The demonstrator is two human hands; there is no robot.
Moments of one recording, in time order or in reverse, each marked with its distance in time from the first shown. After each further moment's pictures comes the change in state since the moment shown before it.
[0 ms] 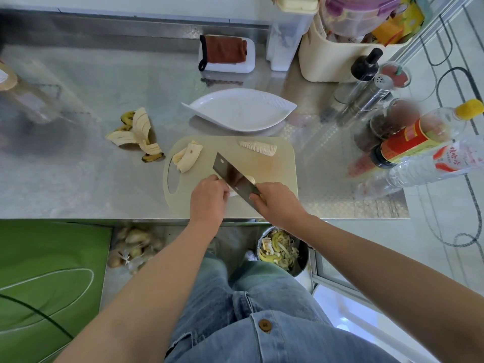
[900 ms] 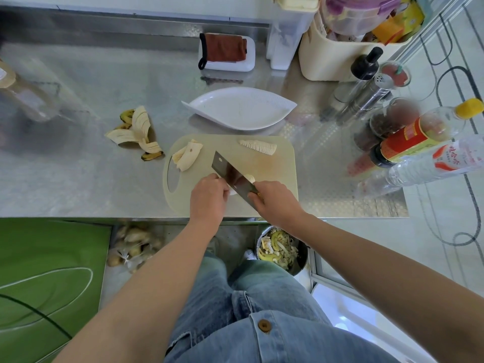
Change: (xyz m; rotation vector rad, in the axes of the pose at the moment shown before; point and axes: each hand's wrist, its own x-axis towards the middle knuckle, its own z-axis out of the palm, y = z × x) left_hand 0.001 0.000 0.001 0.014 0.002 -0.015; right_hand 0.001 -0.005 0.003 0.009 0.015 0.008
